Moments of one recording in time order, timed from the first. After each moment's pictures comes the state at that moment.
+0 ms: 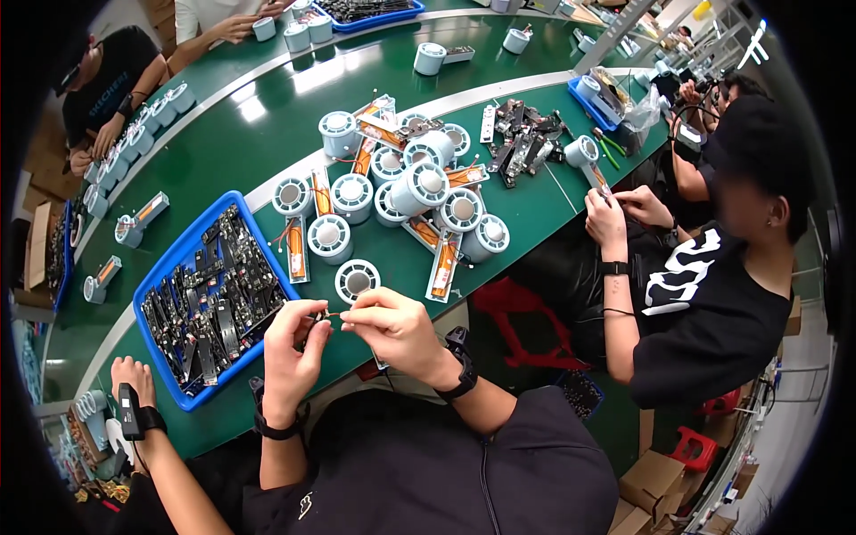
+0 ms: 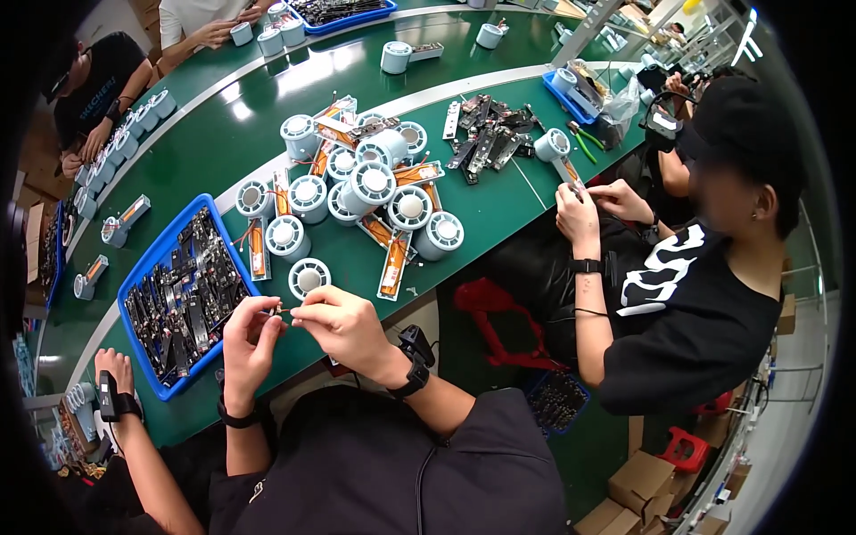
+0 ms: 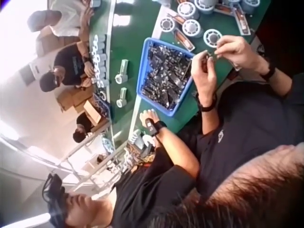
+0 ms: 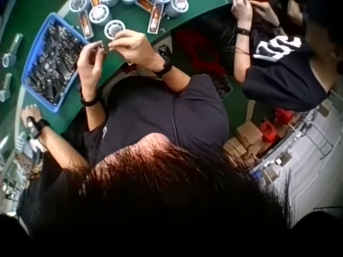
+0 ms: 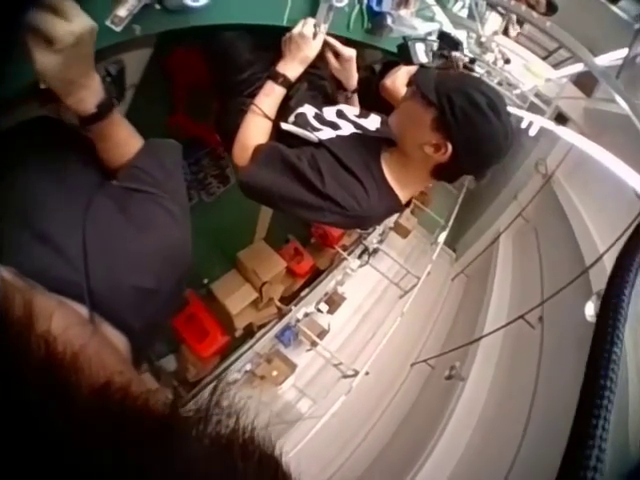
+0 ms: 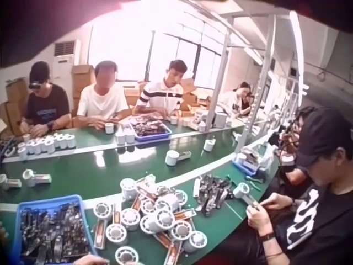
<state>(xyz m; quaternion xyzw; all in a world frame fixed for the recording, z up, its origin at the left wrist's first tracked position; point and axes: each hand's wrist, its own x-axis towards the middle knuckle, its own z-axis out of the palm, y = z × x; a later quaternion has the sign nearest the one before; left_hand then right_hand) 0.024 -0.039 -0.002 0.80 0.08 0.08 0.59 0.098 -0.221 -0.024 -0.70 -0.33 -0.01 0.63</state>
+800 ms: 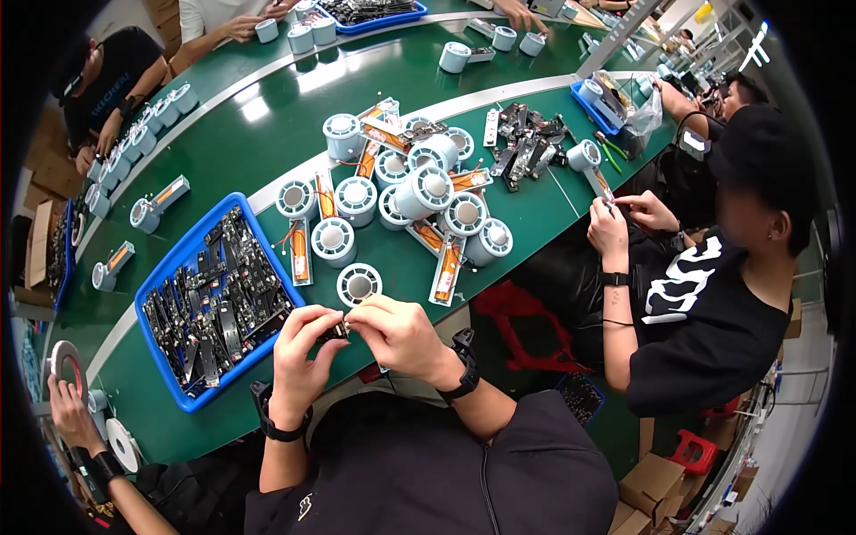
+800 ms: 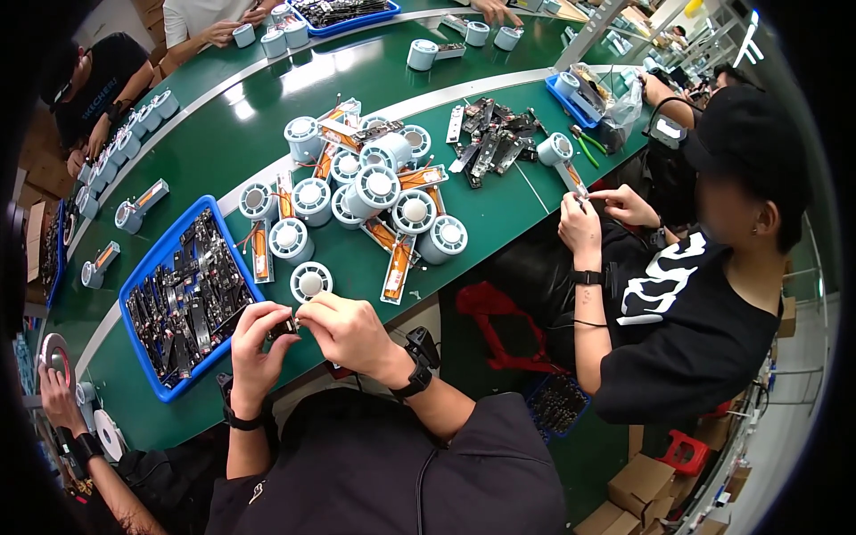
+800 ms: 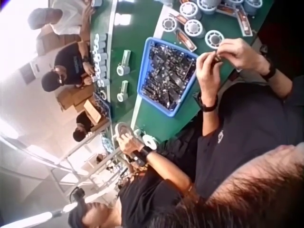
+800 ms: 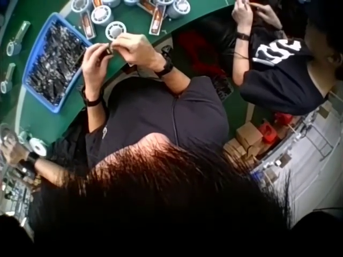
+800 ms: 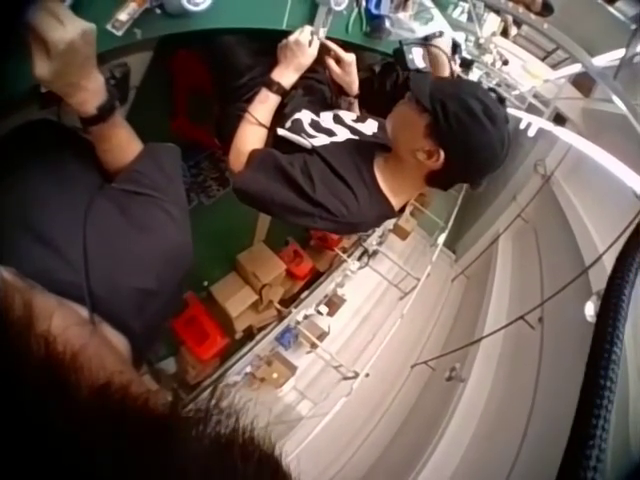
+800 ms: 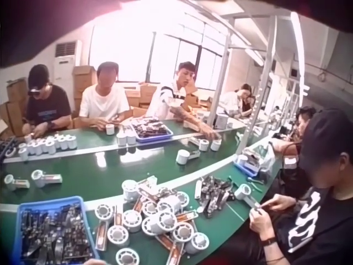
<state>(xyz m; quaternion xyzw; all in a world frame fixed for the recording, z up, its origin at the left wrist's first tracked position) 0.024 -0.042 -0.011 0.86 -0.05 0.17 0.47 0.105 -0.221 -0.026 -0.74 -0.37 -0.03 0.57</state>
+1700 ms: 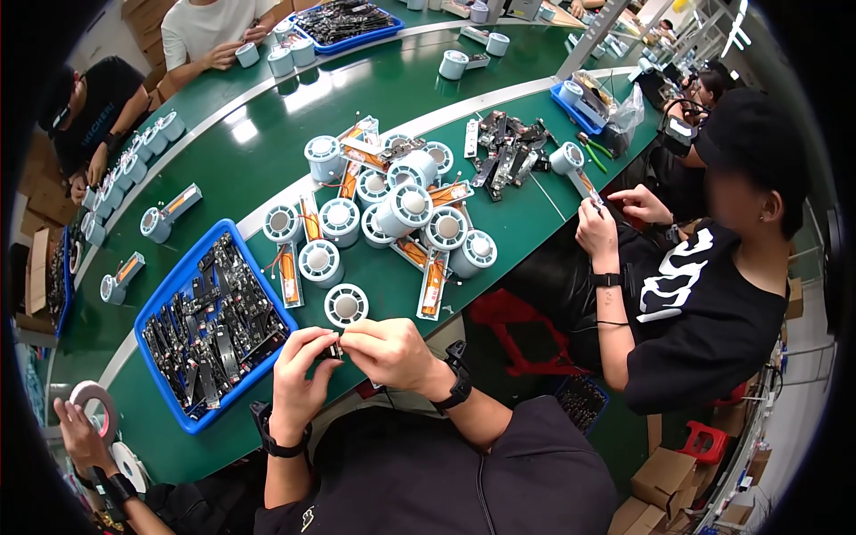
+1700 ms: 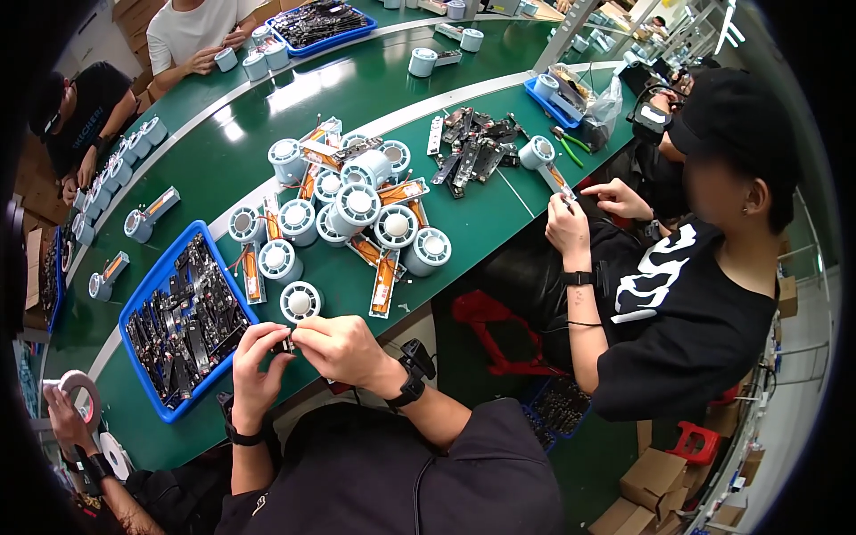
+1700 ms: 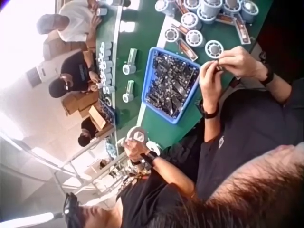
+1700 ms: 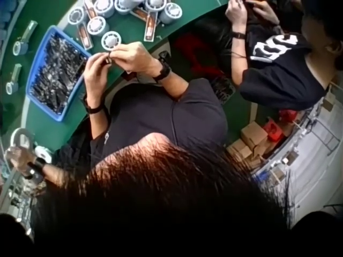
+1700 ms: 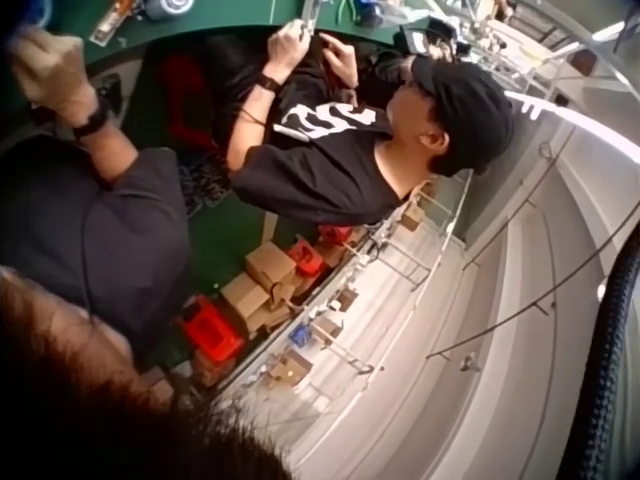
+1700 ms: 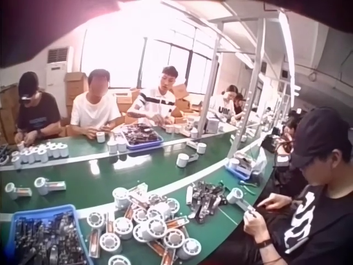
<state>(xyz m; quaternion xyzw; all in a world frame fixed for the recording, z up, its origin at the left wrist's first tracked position) 0.024 -0.044 -0.006 0.87 -0.06 0.14 0.46 0.107 -0.225 -0.032 -0.74 -0.43 -0.12 0.51</state>
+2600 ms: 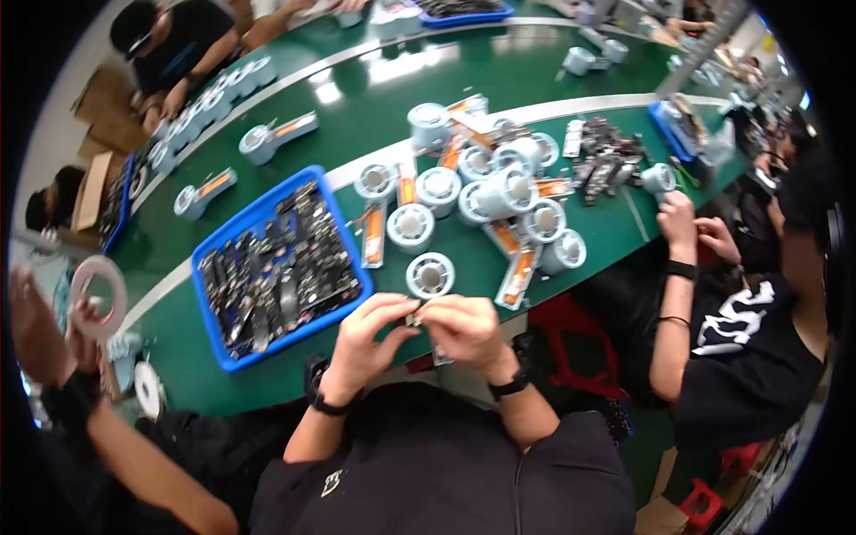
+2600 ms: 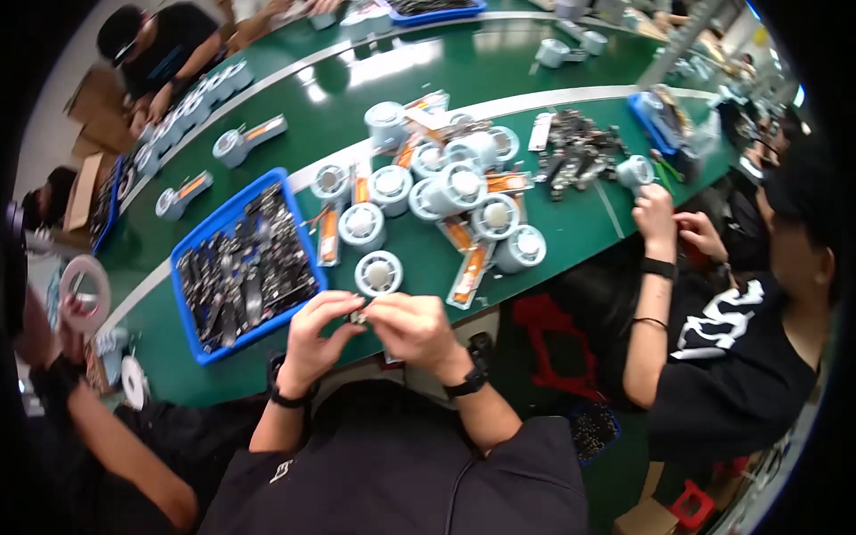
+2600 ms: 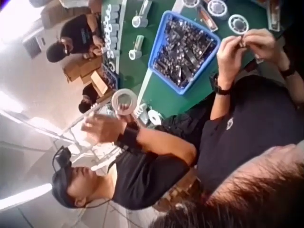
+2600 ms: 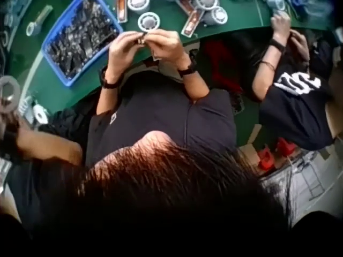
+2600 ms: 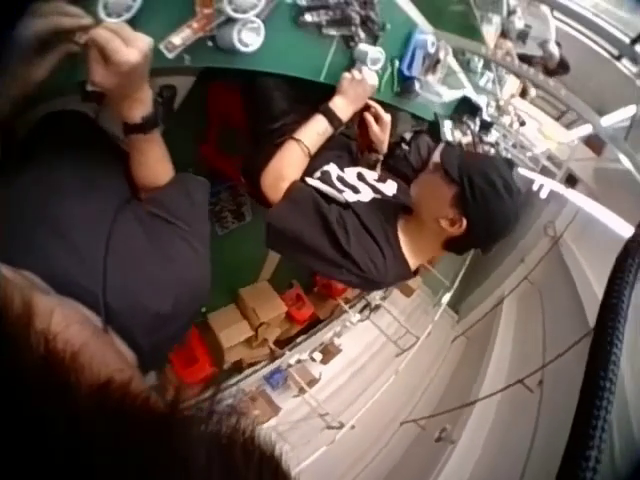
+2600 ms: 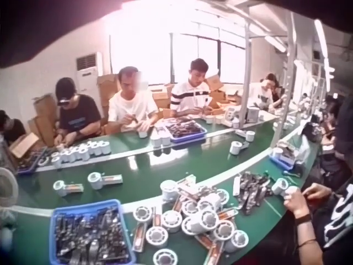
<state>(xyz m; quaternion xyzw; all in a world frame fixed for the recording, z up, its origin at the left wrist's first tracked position) 0.025 -0.048 -0.012 0.85 -0.08 0.17 0.49 0.112 -0.232 -0.047 -0.68 -0.44 -0.09 0.58</state>
